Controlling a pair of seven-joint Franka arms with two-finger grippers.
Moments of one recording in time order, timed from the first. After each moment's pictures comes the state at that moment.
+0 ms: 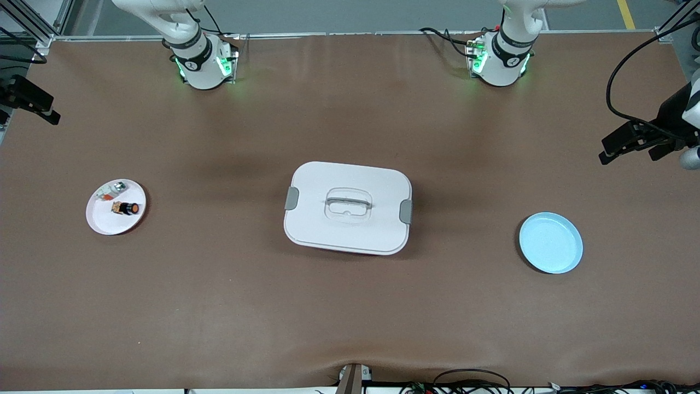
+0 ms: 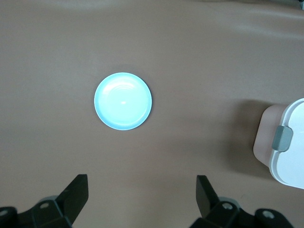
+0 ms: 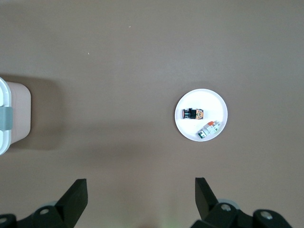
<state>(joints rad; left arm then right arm) 0.00 0.04 -0.06 -1.49 -0.02 1.60 -0.14 -0.02 -0.09 -0.04 -1.54 -0.01 1.46 -0.05</state>
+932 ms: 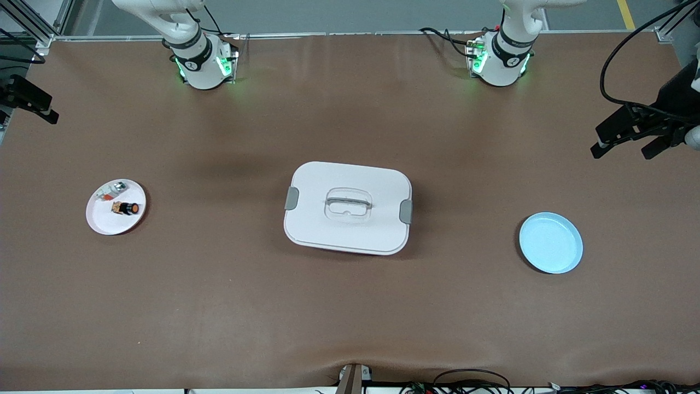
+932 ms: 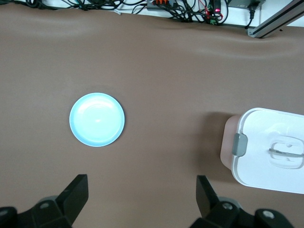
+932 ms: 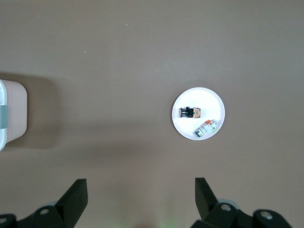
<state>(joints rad) -0.02 0.05 -0.07 -1.41 -0.09 1.62 -0.14 -0.02 -0.09 -0.06 -1.54 -0.02 1.46 -0.05</state>
